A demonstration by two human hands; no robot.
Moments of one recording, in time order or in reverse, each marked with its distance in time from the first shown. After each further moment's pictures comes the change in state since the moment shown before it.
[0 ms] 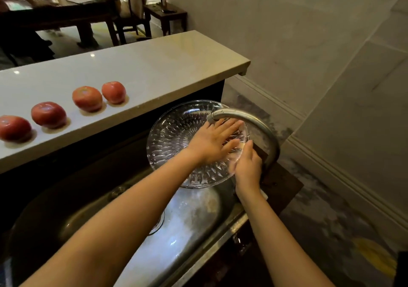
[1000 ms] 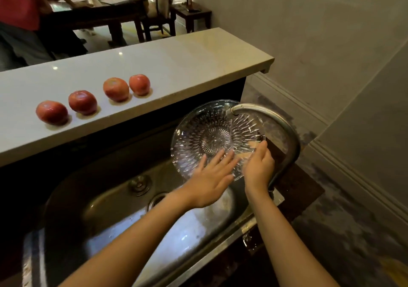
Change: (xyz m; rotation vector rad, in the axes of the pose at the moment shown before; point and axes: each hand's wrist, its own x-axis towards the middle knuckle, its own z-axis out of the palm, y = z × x) left_hand -0.112 0.026 0.014 -0.306 -0.164 -0.117; right_hand -0.008 0.008 0.011 -0.091 0.113 -0.132
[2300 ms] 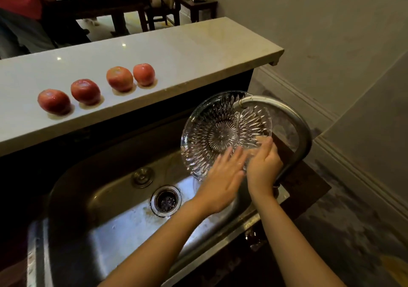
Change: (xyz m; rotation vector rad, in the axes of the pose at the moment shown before) left_hand 0.005 0.015 0.035 -0.215 0.211 -0.050; right_hand -0.014 -0.003 -0.004 -0.103 0.018 -0.245
